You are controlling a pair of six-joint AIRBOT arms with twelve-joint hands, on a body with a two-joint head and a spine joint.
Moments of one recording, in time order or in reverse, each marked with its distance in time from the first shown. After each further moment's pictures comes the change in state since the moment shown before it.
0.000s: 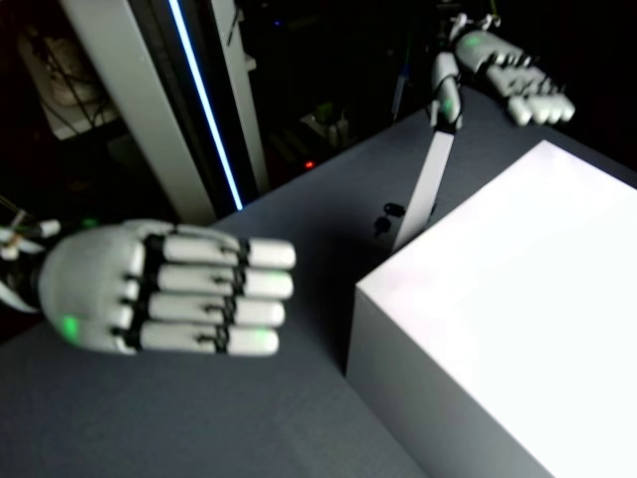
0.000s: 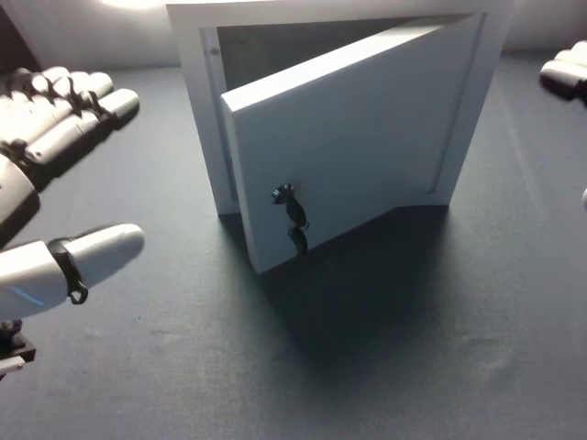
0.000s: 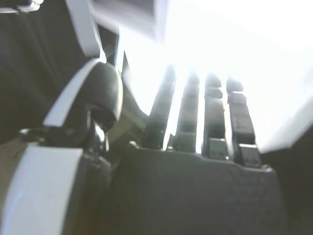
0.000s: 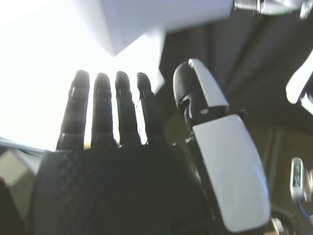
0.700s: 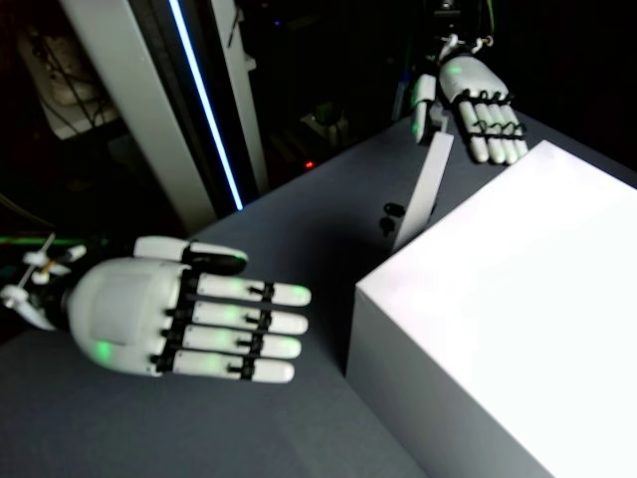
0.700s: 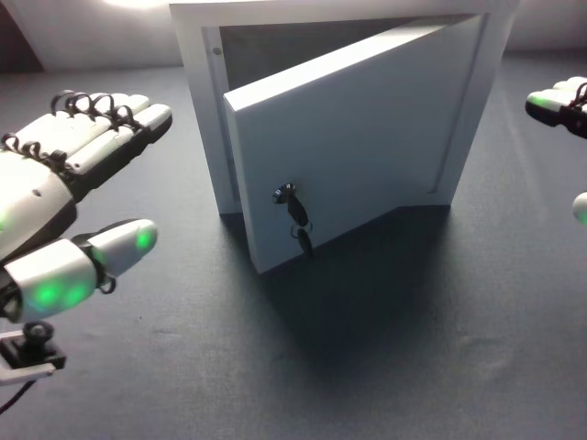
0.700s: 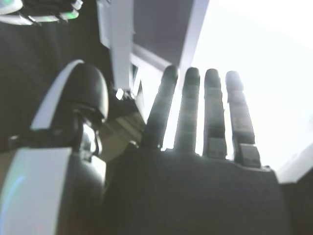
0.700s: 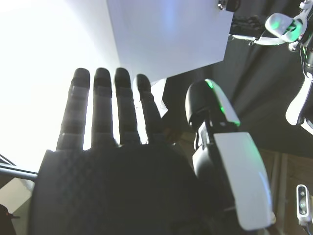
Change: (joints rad) left arm -0.063 -0.050 0.028 0.071 0.077 -0.041; right arm 0.000 -0.032 0.035 0.000 -0.072 0.000
